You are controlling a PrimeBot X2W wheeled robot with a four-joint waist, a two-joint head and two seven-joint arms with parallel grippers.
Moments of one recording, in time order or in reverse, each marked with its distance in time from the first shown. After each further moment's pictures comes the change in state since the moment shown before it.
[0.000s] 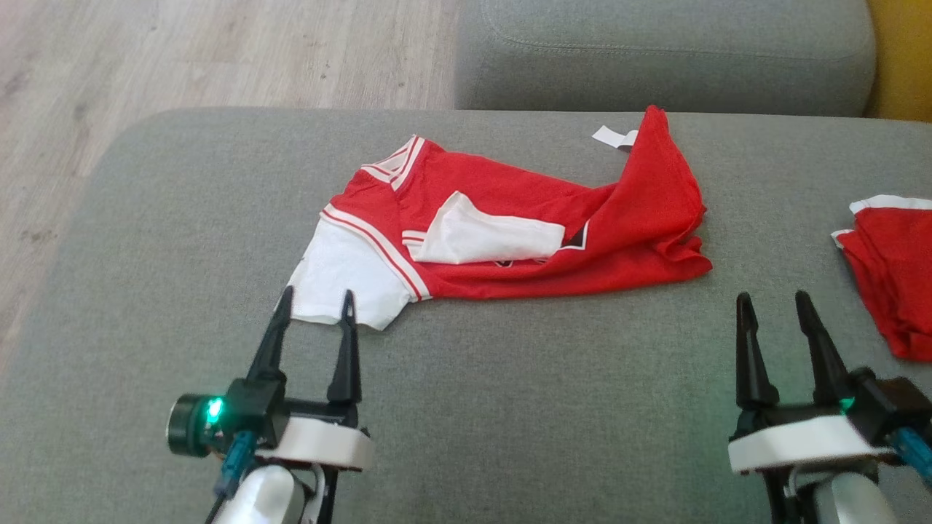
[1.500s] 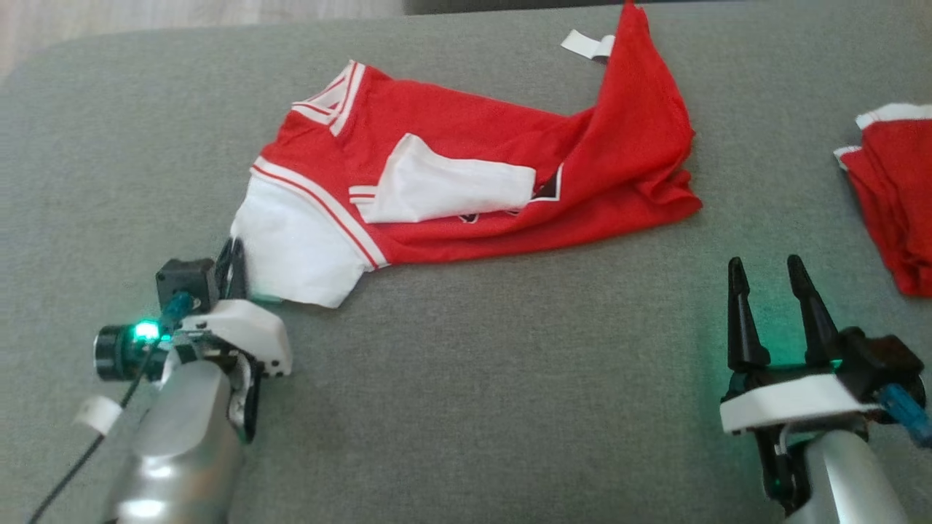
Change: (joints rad) left arm -0.403 0.003 0.139 0.630 0.023 -0.089 0.136; right arm -0.095 0.000 0.008 0.061 -0.019 0.000 0.000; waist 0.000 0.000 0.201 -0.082
